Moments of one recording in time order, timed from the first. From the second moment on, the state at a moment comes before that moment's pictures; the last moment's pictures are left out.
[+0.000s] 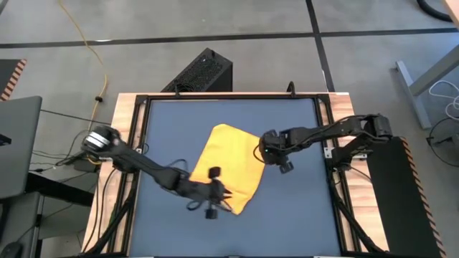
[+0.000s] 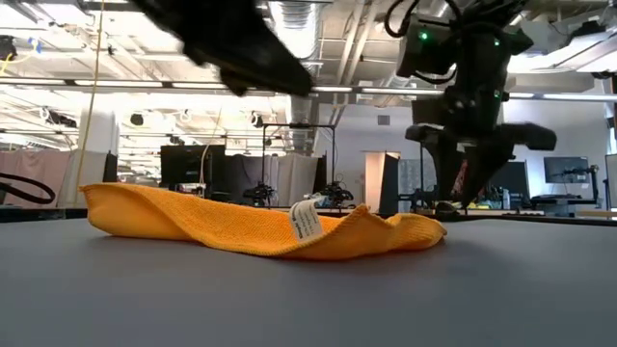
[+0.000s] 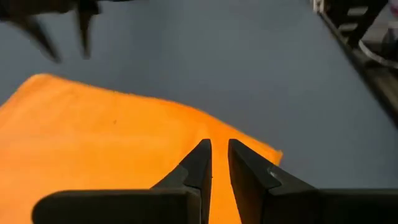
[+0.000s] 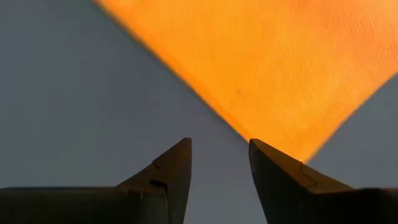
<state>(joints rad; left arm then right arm) -0.42 1.71 0.99 0.17 -0.34 -0.15 -0.05 1.49 0.89 -0.71 0.15 -0.53</state>
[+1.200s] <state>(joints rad) -0.45 2.21 1.67 -0.56 -0.27 -0.42 -0.16 1.49 0.70 -0.35 0.28 -0.95</state>
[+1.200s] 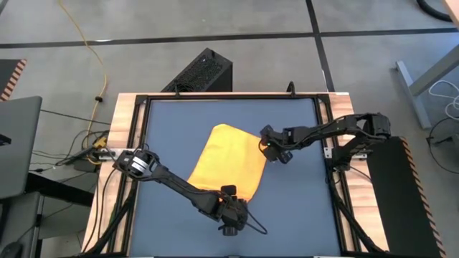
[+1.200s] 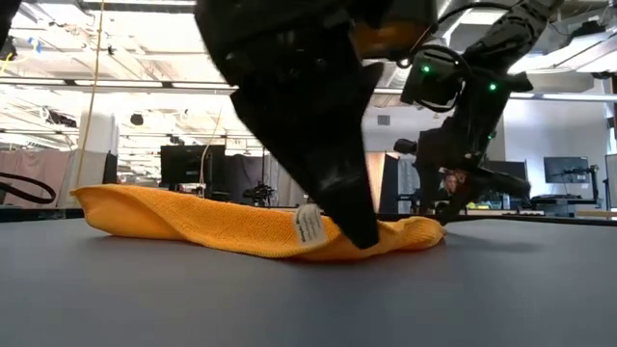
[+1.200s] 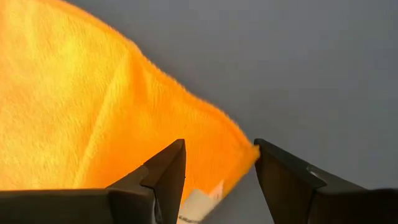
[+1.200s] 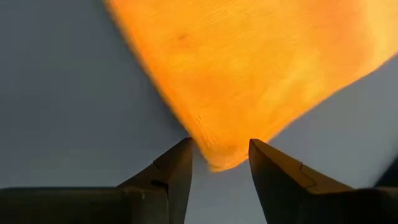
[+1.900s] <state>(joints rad) -0.45 2.21 1.64 -0.48 -0.24 -0.46 -0.23 1.49 0.63 -0.29 0.17 -0.95</state>
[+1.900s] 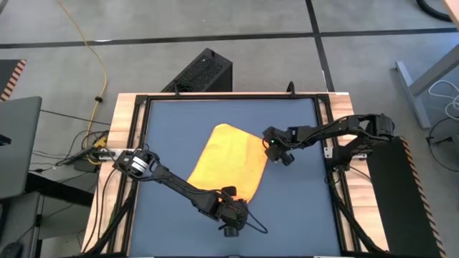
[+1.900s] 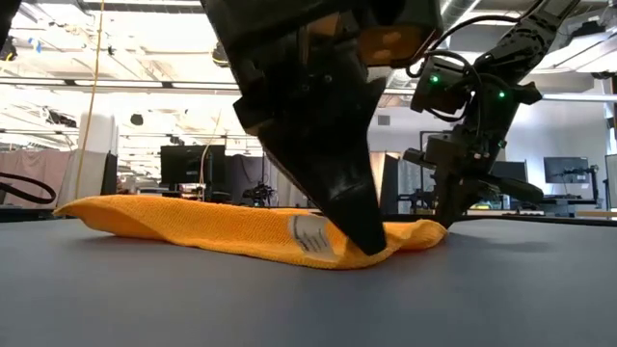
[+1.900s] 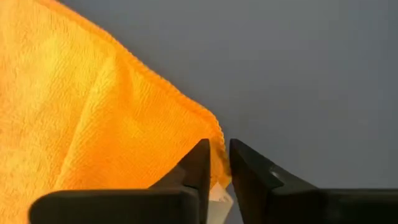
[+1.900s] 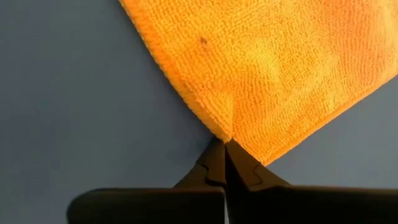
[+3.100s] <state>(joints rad) -0.41 1.58 1.63 -1.40 -0.98 -0.57 -0.26 1.28 1.31 -0.83 0.03 -0.24</state>
